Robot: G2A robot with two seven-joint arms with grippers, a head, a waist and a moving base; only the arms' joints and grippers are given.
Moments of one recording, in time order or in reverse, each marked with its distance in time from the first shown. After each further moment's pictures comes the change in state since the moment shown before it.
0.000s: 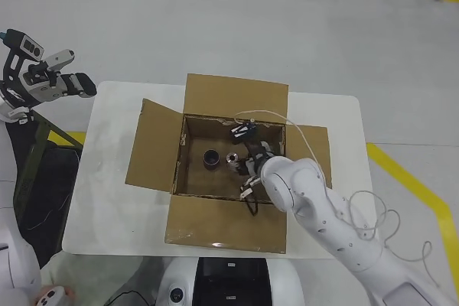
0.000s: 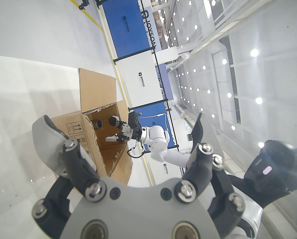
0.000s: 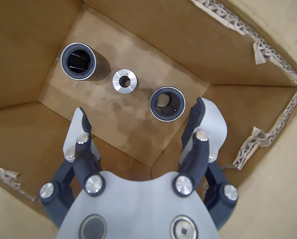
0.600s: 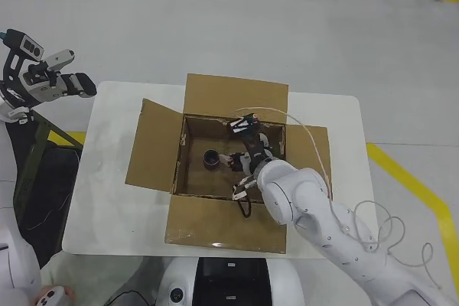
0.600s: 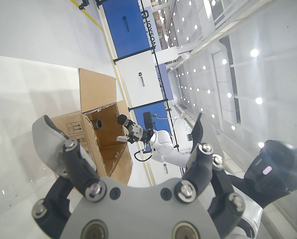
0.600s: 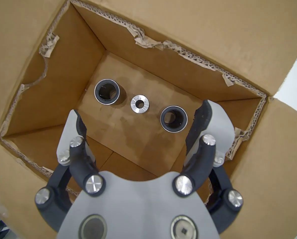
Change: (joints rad) left arm 0.000 0.000 0.000 0.000 0.000 0.000 0.000; right arm -0.021 0.019 -0.029 -0.137 -0.015 0.116 -0.091
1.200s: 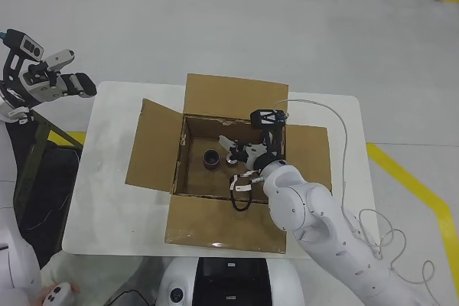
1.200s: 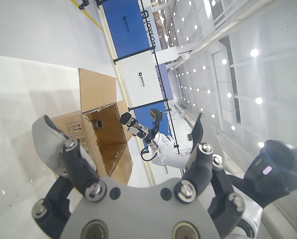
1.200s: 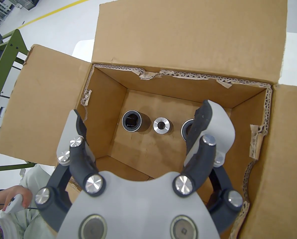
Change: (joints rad) left arm 0.000 0.000 0.000 0.000 0.000 0.000 0.000; right arm -0.125 0.007 0.067 -0.067 0.285 0.181 -0.441
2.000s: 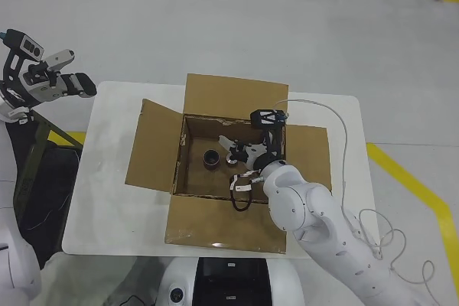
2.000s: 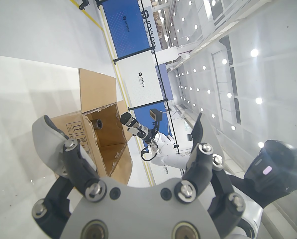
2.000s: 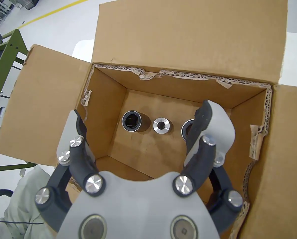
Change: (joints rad) left arm 0.000 0.000 0.000 0.000 0.000 0.000 0.000; right arm 0.001 0.000 0.000 -0.001 0.000 0.001 0.001
